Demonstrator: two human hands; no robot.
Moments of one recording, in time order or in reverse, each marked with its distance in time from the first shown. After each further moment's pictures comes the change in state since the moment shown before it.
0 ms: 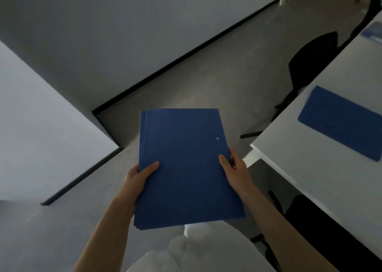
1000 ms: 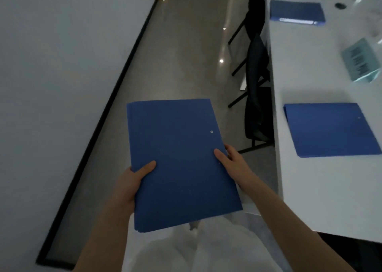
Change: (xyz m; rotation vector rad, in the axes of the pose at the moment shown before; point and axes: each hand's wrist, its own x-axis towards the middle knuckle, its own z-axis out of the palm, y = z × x) left_hand 0.367 0.364 0.208 0.399 -0.483 -0.059; right_hand 0.373 -0.141 -0.063 0.341 0.413 0.254
